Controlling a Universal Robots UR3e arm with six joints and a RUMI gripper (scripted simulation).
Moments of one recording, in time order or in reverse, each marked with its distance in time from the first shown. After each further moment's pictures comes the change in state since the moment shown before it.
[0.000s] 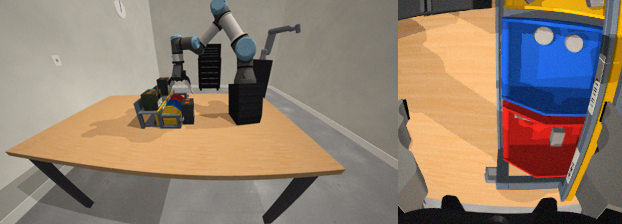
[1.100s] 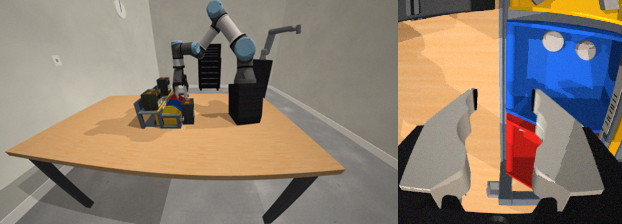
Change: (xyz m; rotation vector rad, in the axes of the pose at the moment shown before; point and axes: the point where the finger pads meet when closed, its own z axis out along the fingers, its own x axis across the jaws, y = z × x) arm -0.004 -0.001 0.028 0.005 -0.015 -0.001
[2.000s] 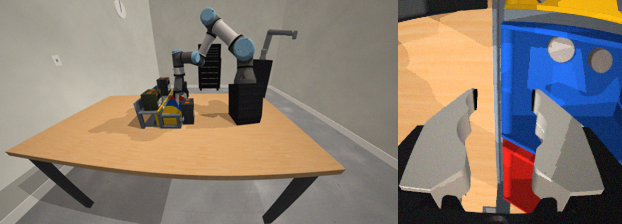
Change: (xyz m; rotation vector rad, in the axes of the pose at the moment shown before) arm 0.003 0.001 0.047 -0.001 0.004 0.000
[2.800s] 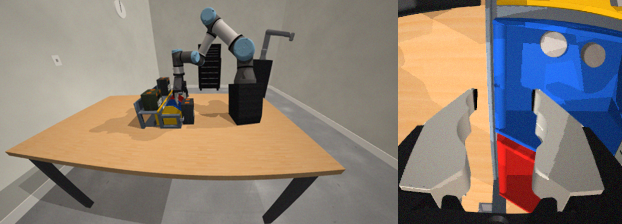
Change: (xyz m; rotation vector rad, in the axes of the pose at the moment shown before) arm 0.006 0.003 -0.004 -0.005 0.015 0.001
